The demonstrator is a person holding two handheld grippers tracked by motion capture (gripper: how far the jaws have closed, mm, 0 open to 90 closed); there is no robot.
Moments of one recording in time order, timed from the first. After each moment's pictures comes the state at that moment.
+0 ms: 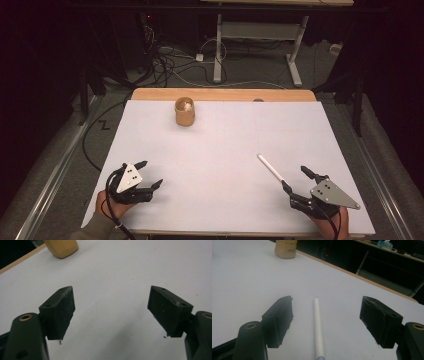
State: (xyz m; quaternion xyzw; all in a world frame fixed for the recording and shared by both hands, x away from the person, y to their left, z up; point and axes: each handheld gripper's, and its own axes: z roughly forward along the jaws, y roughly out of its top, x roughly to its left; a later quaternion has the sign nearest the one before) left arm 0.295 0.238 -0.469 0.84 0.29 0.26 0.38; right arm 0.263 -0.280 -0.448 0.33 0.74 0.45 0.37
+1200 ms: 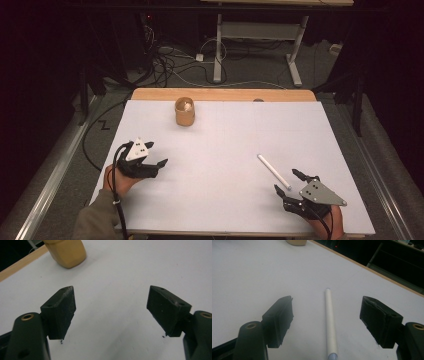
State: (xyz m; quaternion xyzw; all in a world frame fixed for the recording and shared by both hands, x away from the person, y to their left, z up) left arm 0.368 0.228 -0.442 0.84 0.30 0.23 0.39; right arm 0.268 -0.268 -0.458 0.31 0.78 0.43 0.35
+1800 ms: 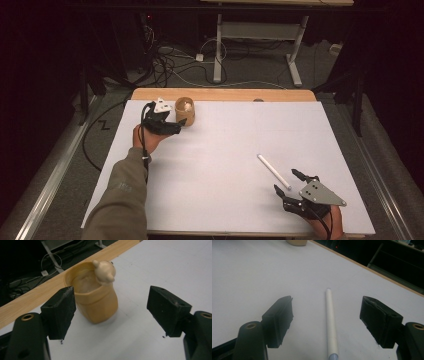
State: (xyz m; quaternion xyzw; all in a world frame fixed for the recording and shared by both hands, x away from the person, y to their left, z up) left arm 0.485 0.174 -0.418 0.81 0.36 0.24 0.40; right arm 0.269 -0.268 -0.460 0.30 0.78 0.43 0.35
